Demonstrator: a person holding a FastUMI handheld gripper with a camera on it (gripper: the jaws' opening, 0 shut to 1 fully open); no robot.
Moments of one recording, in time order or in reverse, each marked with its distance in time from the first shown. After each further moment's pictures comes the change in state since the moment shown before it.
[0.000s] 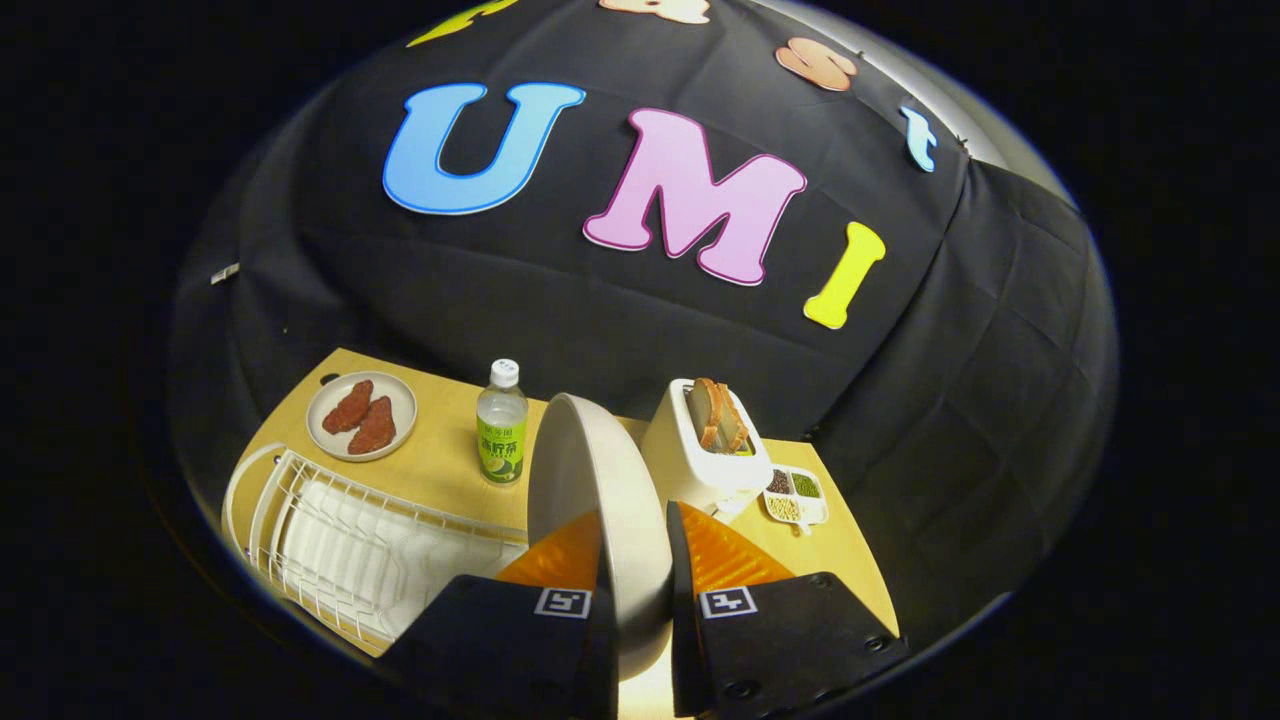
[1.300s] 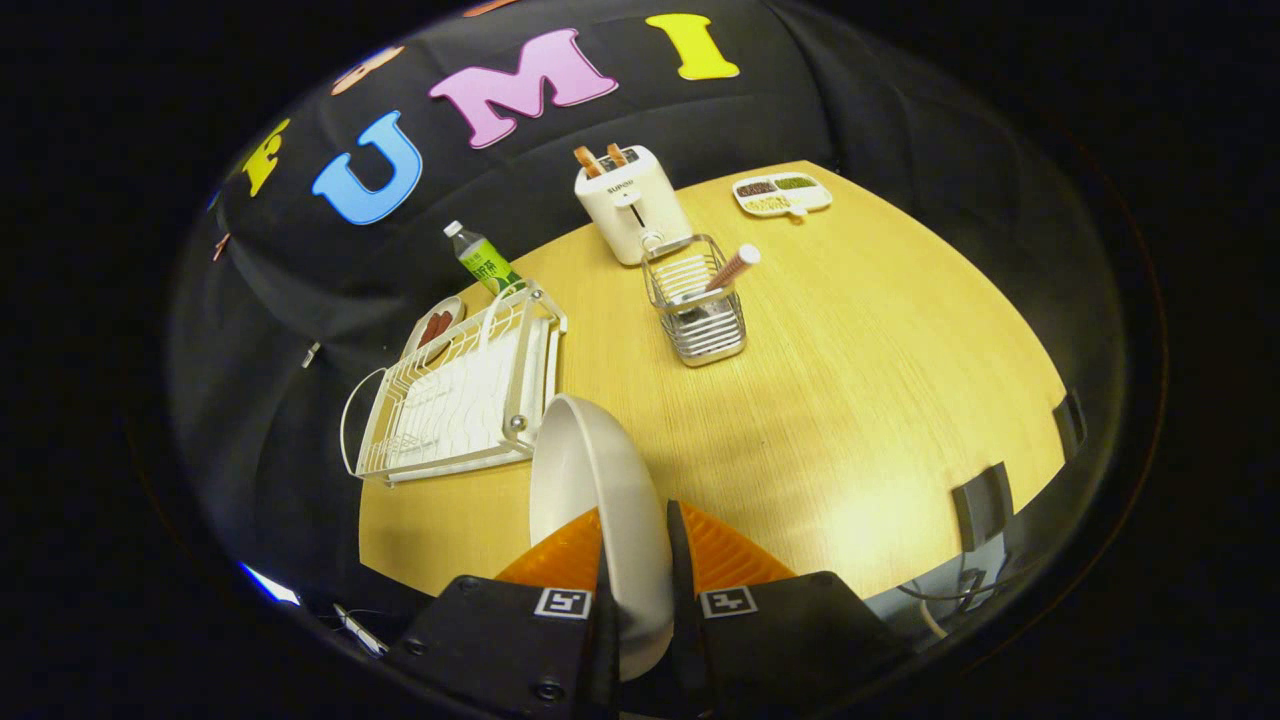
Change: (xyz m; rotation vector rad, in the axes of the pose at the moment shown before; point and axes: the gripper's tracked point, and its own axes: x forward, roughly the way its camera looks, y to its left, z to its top) arm -0.122 -0.109 -0.316 0.584 0.458 0.390
